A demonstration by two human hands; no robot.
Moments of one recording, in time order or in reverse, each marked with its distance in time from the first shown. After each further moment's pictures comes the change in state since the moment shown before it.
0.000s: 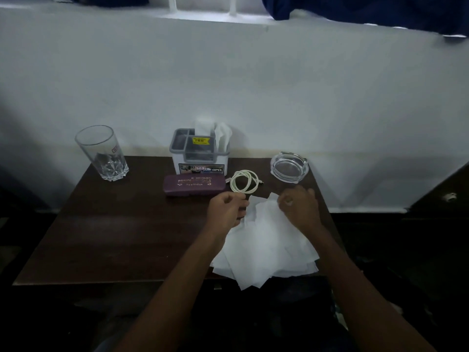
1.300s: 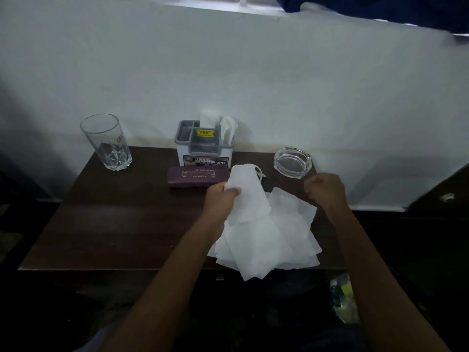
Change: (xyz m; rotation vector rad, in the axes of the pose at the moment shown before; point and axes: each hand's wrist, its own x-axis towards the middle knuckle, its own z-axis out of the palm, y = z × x) left_hand 0.003 0.004 -0.014 -0.008 0.022 -0.029; right_hand 0.008 -0.004 -0.051 0.332 0.041 0.344
